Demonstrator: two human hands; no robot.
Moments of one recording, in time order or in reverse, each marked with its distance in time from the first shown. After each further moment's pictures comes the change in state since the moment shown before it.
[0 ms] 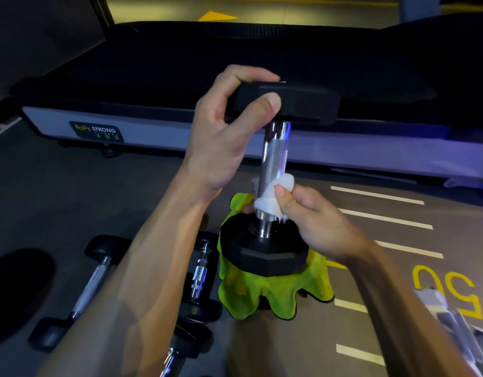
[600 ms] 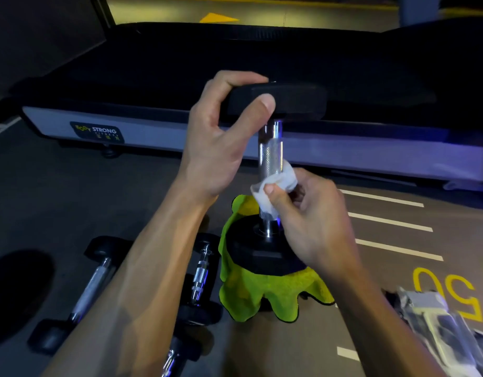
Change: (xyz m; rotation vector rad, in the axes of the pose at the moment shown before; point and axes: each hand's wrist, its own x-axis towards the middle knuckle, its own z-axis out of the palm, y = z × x) left_hand -0.004 -0.006 -0.009 0.075 0.084 0.001; right_hand -0.009 -0.033 0.030 -0.260 0.460 -0.082
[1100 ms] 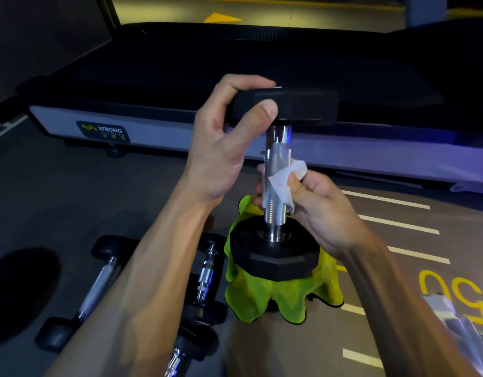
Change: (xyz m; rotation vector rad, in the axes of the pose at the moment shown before) left_hand -0.004 0.000 -0.008 -0.085 -0.031 -0.009; right_hand 0.027 0.019 0.001 0.667 -0.365 0.121
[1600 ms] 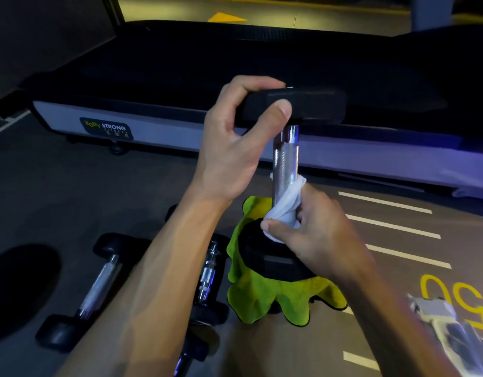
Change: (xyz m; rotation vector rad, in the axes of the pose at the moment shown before) left_hand 0.000 -0.002 0.001 0.033 0.051 -0.005; right_hand -0.023 -0.008 0.022 -0.901 0.174 0.118
